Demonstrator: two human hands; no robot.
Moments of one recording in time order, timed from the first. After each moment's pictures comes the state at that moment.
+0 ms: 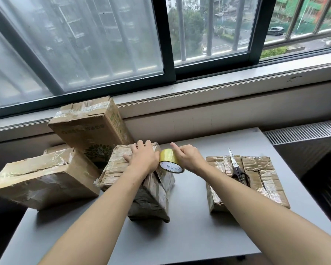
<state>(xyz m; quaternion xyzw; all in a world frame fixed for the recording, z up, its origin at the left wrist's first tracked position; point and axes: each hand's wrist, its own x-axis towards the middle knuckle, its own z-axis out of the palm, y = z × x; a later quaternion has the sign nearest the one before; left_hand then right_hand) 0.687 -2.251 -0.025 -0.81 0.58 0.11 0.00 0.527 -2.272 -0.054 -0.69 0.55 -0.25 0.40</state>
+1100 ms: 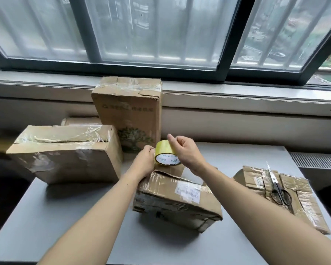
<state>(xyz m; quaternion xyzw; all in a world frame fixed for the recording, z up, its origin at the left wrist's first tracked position) 0.869 -2.216 -0.084 -0.74 0.50 0.36 -0.26 0.714 -2.258 -0.048 -0.65 0.48 -0.33 0.48</state>
